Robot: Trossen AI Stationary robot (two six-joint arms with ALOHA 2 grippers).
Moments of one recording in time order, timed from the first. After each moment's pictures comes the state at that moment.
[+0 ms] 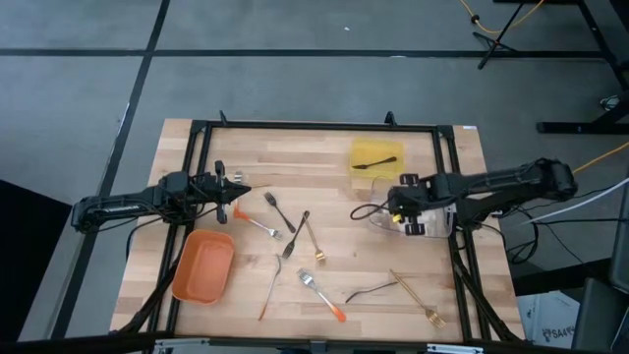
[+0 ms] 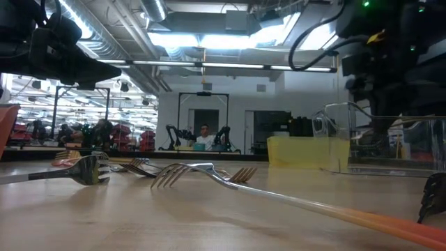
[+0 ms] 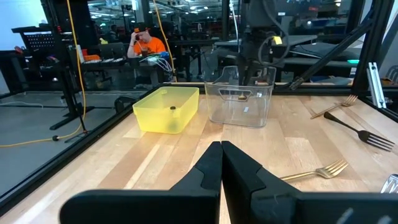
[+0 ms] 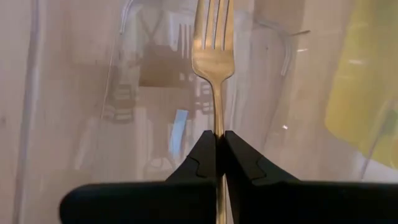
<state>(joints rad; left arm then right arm) 0.19 0.05 0.01 0.01 -0.01 0.03 0.03 1.16 0.74 -0.95 0.15 -0.08</state>
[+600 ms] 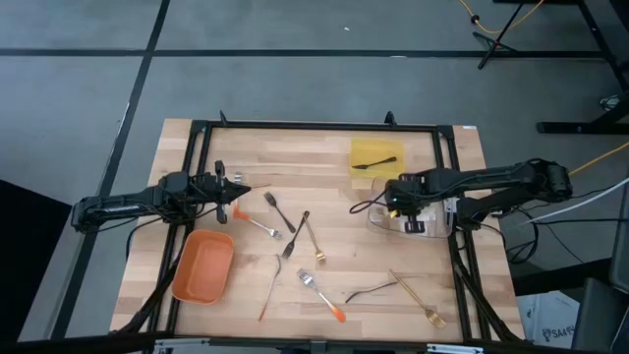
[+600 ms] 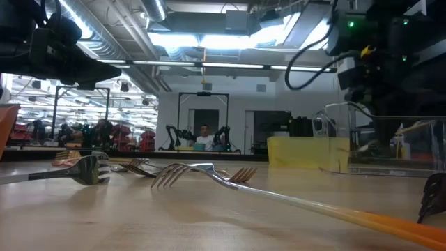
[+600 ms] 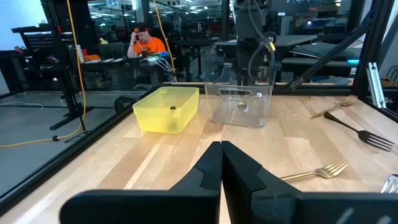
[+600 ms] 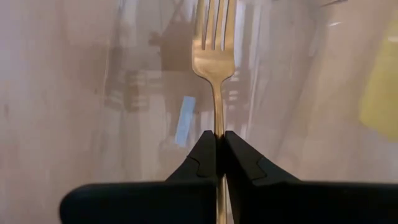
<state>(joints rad) 0.19 0.05 0.01 0.01 -0.01 0.03 -0.06 1.23 0.73 -0.95 0.06 -0.14</state>
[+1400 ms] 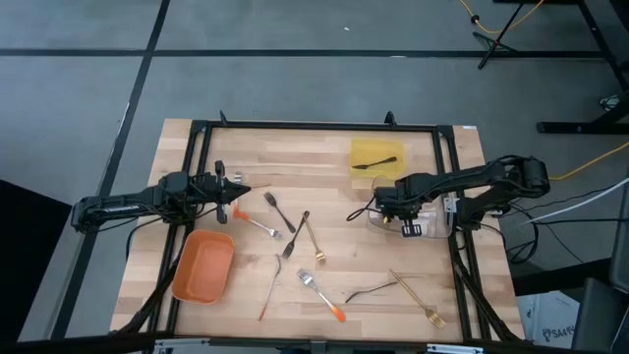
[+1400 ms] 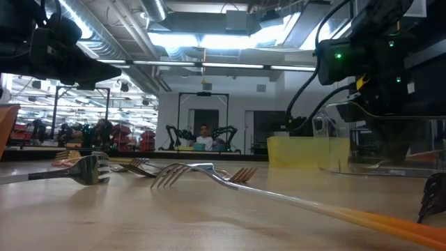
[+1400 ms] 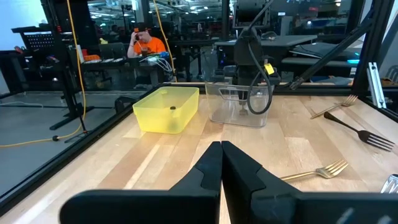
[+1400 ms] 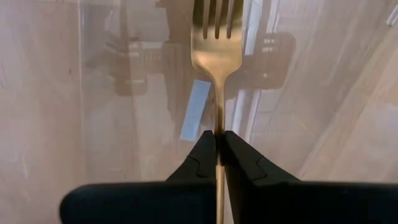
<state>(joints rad) 0.19 0.05 0.01 0.01 -0.01 0.03 -0.06 1.45 0.73 -0.95 0.06 -0.14</state>
